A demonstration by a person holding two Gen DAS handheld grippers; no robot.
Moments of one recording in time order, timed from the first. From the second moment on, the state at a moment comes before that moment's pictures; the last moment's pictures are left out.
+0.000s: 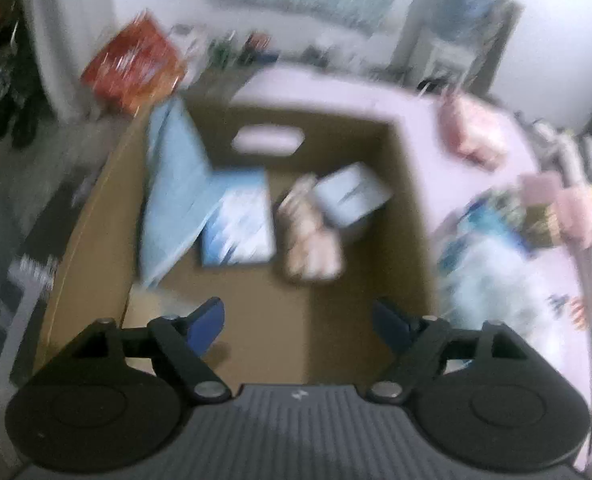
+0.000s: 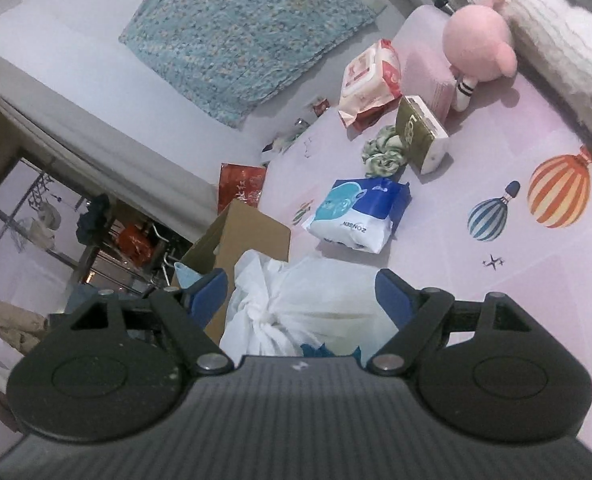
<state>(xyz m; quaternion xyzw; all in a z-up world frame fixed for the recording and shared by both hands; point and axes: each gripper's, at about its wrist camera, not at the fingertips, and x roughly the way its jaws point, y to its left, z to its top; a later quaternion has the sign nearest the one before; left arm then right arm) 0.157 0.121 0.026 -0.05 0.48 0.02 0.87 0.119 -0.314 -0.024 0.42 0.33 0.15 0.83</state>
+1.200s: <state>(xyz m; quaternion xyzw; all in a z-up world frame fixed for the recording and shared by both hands) 0.379 -0.082 -0.100 -0.08 0.63 -0.09 0.76 0.266 -0.272 -0.122 0.44 0.41 0.12 0.79</state>
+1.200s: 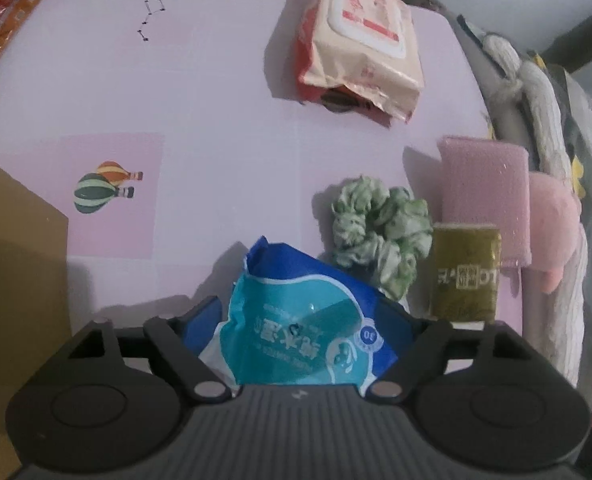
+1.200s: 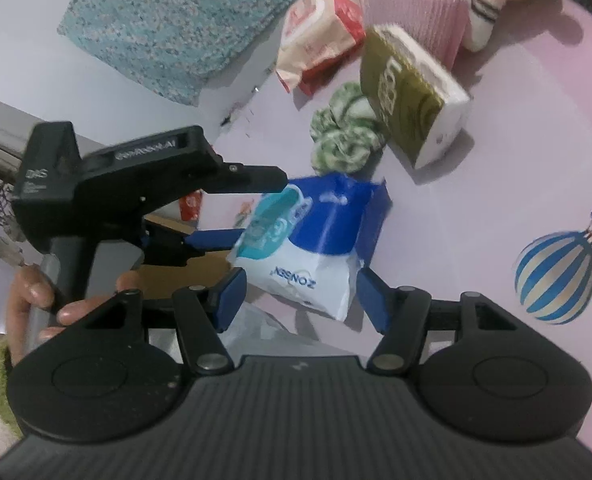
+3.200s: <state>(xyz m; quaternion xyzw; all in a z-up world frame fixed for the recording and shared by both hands) 0.099 0.207 0.004 -0.31 0.46 0.00 0.83 0.250 -0.031 0.041 0.22 0.49 0.38 0.76</state>
